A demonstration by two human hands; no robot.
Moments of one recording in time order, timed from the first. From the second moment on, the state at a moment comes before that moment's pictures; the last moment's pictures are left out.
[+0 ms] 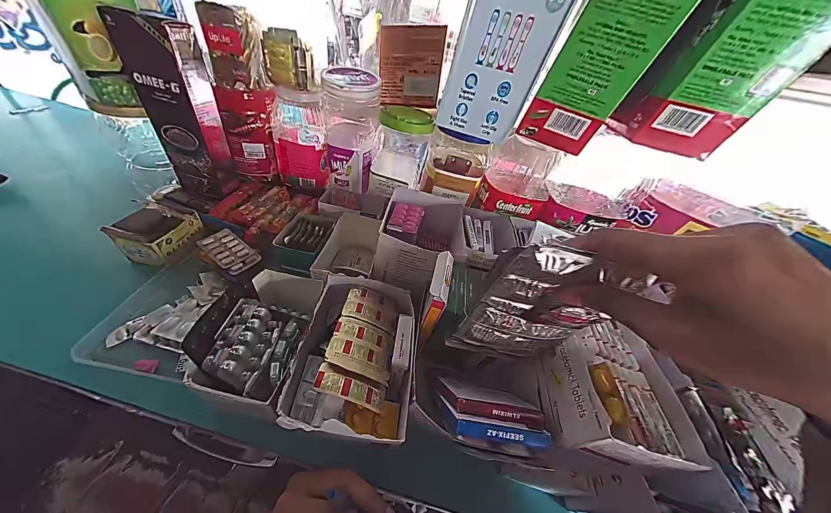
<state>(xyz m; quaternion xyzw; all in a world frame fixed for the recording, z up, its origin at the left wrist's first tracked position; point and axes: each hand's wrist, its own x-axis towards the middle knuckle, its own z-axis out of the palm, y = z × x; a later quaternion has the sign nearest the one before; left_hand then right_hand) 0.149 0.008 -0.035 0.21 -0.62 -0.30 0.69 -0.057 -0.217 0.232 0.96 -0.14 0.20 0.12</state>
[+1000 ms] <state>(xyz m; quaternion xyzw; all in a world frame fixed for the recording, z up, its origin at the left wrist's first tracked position) 0.165 -0.003 -0.042 0.13 -0.63 -0.34 0.69 0.051 -0.206 0.180 0.95 -0.26 -0.14 0.09</state>
